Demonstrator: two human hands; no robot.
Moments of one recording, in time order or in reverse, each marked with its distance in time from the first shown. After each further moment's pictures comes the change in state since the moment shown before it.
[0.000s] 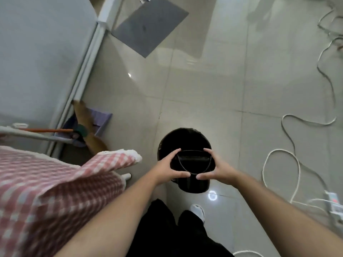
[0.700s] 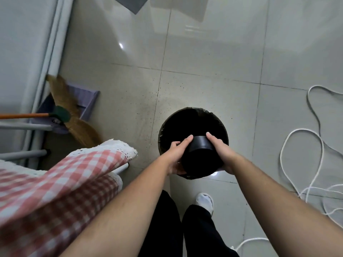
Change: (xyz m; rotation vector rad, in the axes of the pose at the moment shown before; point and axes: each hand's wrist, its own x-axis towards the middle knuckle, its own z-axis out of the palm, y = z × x) left_hand 0.115 -0.051 0.019 -0.616 -0.088 -0.574; right_hand 0.132 0.042 0.035 0.488 0.160 0.462
